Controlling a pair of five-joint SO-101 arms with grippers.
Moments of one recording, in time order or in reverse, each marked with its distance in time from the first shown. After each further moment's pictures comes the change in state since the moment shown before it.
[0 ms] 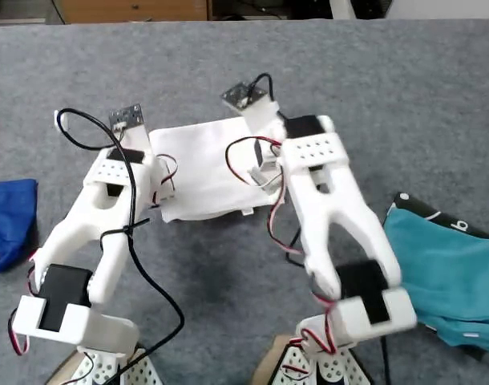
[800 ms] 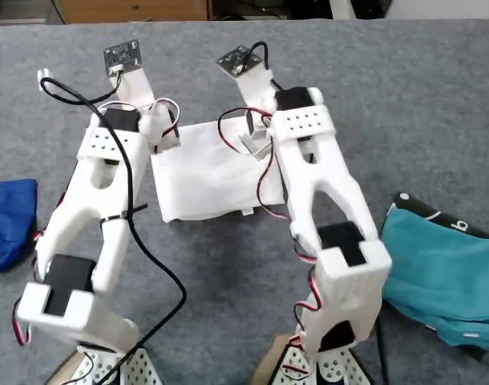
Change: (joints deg) left arm -0.4 5.4 -21.6 -3.7 -3.0; right arm 0.0 20.8 -22.7 -2.7 -2.3
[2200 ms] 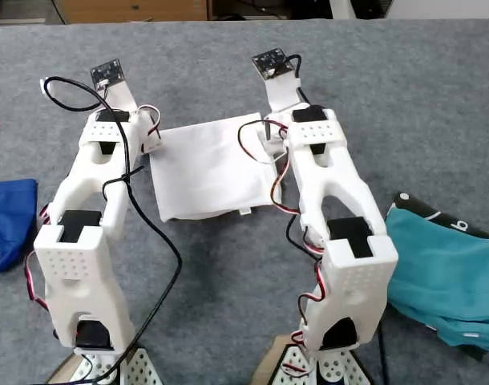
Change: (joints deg) left arm -6.9 23.1 -9.5 -6.9 0.1; right arm 5.6 1.6 12.0 -22.0 -8.2
